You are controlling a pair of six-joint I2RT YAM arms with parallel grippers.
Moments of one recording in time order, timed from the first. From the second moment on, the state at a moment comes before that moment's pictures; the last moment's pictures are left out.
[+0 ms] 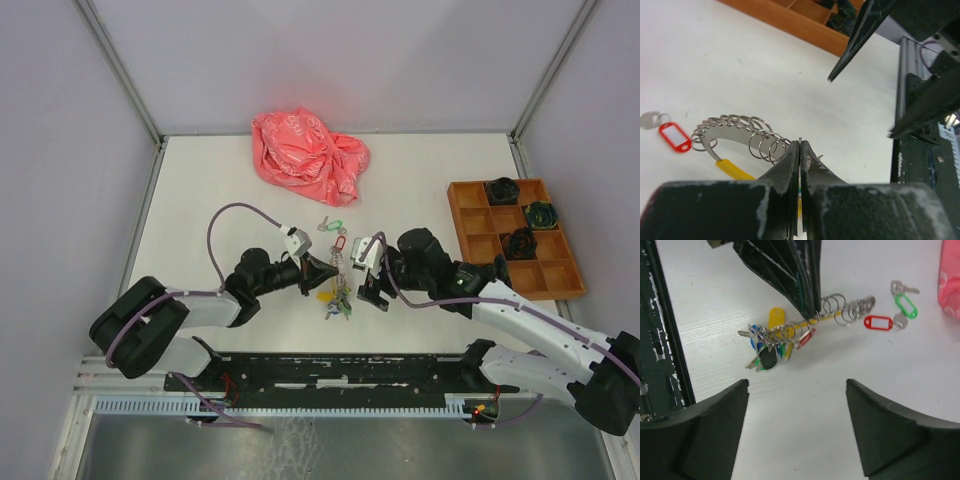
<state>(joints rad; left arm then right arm) -0.69 1.41 0.32 1.02 0.53 -0.22 0.80 1.01 0.72 -0.32 -0.34 -0.44</state>
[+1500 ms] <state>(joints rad) -0.63 0.38 0.46 -0.13 -0.30 -0.49 0.80 0.64 0.82 -0.74 0.52 0.32</state>
